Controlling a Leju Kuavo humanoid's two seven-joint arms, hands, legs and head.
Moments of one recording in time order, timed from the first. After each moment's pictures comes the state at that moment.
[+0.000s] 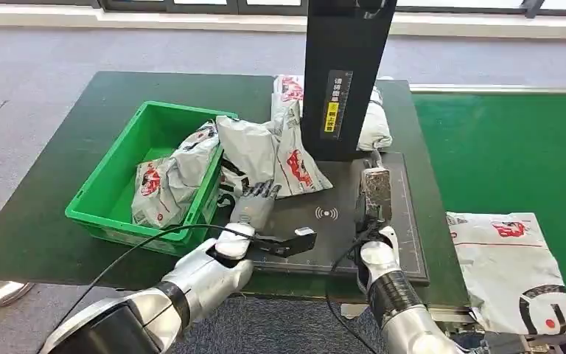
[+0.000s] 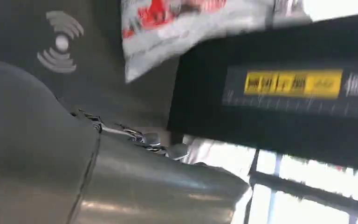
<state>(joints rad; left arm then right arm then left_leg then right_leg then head) -0.82 -0.36 -0.82 -0.26 -1.02 0.10 0.31 -0.49 0.15 0.26 -0.69 0.07 -0.37 -0.51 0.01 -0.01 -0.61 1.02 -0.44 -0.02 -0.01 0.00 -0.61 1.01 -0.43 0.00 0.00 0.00</state>
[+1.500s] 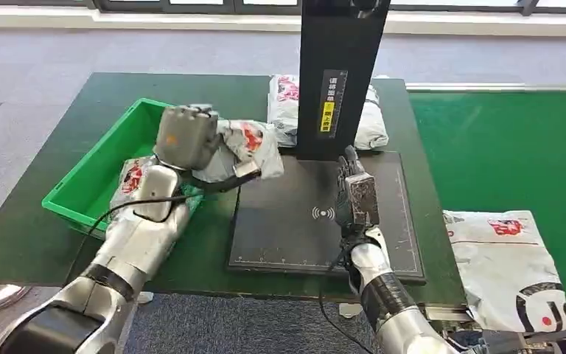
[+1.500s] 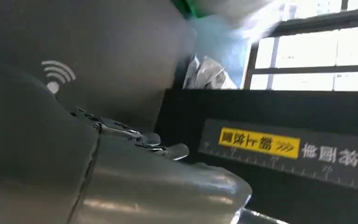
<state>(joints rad) -0.75 -0.15 -0.23 -0.88 -1.48 0.70 -0.14 -0.47 0.14 0.34 -0.70 0.02 -0.30 -0.61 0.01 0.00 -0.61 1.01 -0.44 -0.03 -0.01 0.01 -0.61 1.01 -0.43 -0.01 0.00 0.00</state>
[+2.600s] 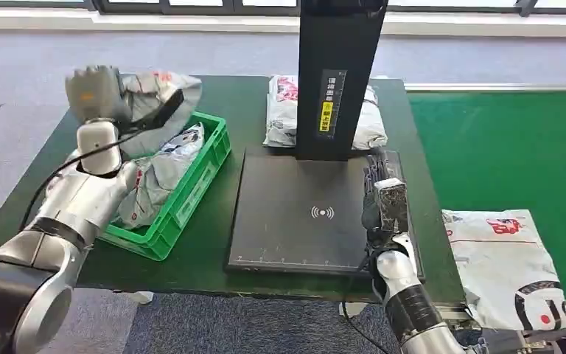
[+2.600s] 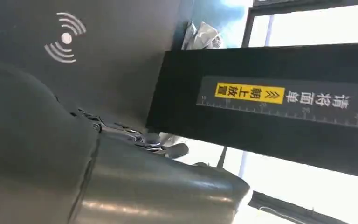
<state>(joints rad) -0.98 0.06 -0.30 -0.52 -1.51 0.46 0.48 -0.38 0.03 0.34 -0.93 0.02 -0.30 -0.53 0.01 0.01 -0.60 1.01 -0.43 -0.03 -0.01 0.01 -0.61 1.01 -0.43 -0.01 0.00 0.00</state>
